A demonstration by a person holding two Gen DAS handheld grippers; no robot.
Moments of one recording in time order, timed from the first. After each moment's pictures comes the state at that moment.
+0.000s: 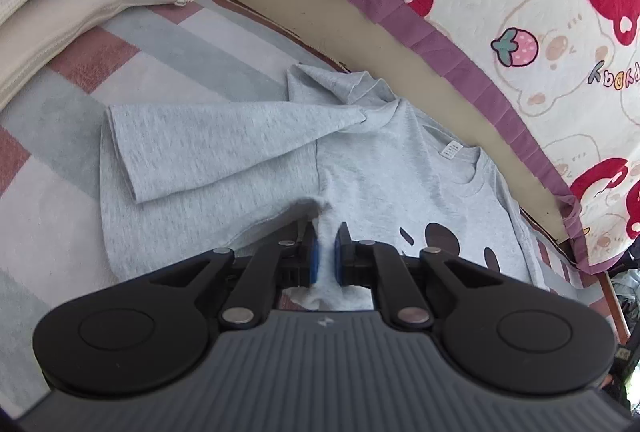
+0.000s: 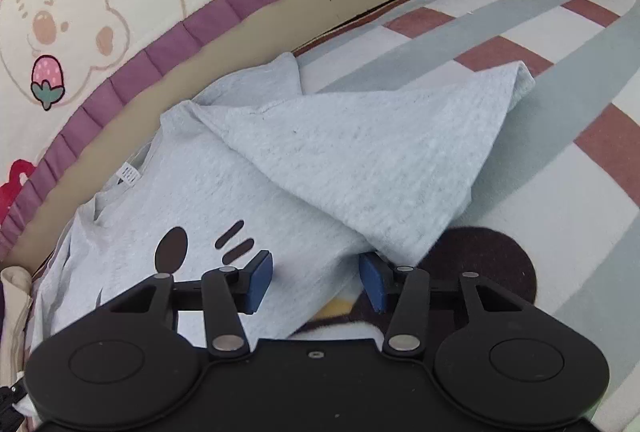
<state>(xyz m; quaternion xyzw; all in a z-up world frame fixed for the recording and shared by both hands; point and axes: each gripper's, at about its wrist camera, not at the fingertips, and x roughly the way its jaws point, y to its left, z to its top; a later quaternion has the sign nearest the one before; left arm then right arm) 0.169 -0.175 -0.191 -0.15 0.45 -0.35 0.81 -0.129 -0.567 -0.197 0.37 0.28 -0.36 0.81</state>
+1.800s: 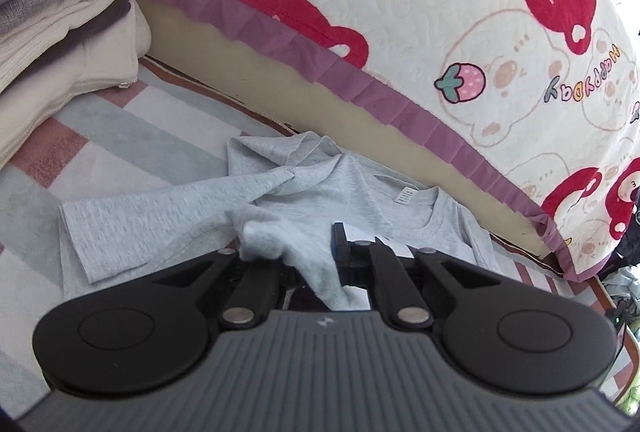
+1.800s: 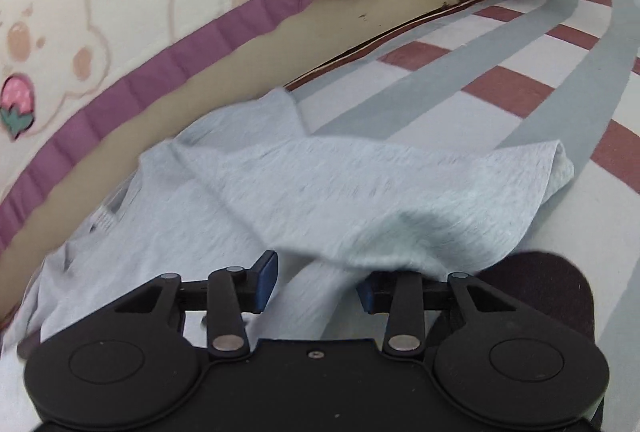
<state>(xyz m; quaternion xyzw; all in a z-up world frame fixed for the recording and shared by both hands) 0.163 -0.200 -0.144 -0.14 0.37 -0.38 0.84 -0.091 -0.573 -0.196 0.37 0.22 -0.48 0.77</state>
